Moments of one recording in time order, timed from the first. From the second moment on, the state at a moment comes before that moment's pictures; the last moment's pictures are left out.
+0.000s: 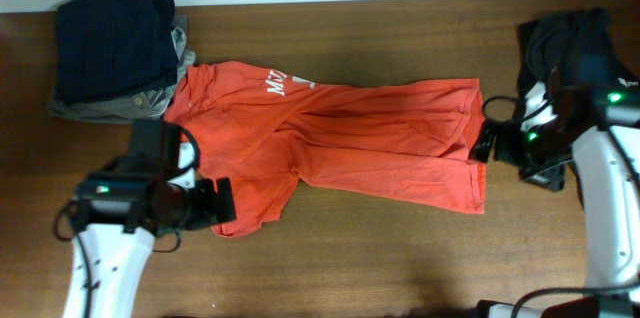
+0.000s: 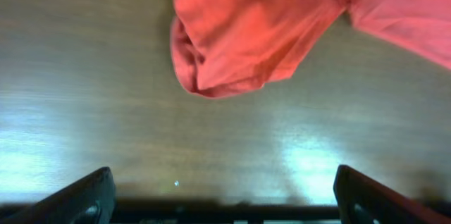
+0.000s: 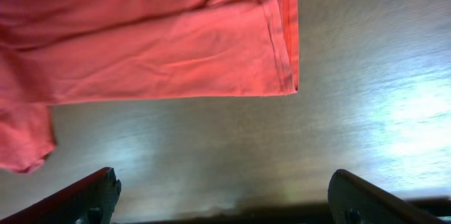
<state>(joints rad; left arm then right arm) -0.09 1.17 1.12 -1.32 0.10 -0.27 -0.22 1.47 1.38 -1.41 -0.22 0.16</state>
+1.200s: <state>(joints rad) -0.09 1.62 0.87 -0.90 0.14 -0.55 -0.22 1.47 1.04 -1.10 -0.23 0.30</state>
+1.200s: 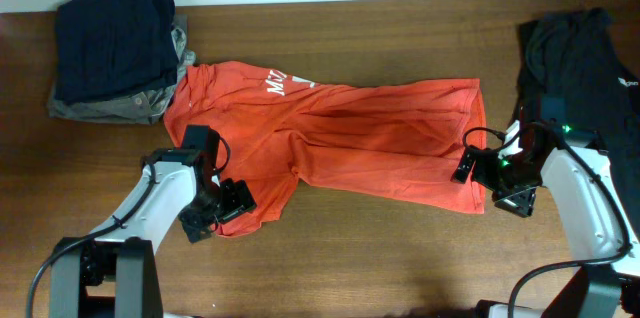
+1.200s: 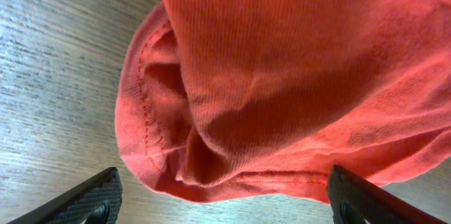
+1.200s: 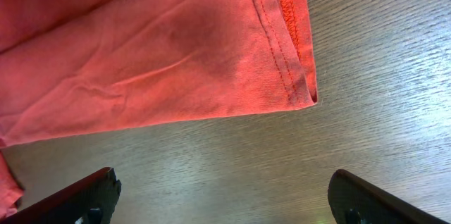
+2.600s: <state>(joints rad) -0.09 1.57 0.76 -0.78 0.13 -0.60 -0.22 1.66 0.93 -0.87 -0.09 0.67</state>
